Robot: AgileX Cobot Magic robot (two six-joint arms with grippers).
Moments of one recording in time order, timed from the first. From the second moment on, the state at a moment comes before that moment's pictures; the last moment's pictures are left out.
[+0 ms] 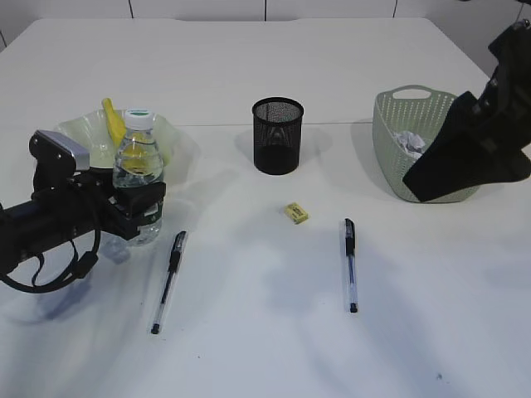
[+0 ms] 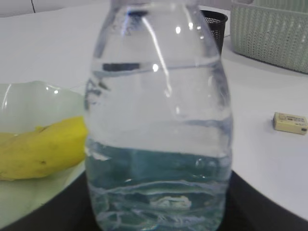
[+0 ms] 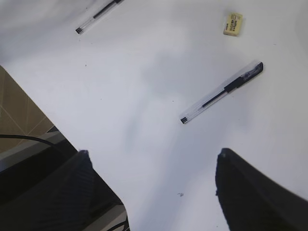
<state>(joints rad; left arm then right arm) -0.07 2.15 -0.75 0.61 -1.19 -0.16 0.30 1.32 -1.25 0.35 1.20 -0.56</state>
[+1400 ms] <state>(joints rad) -0.07 2.15 -0.74 0.62 -1.16 -0.16 0.30 1.32 -1.25 0.35 1.20 -0.56</state>
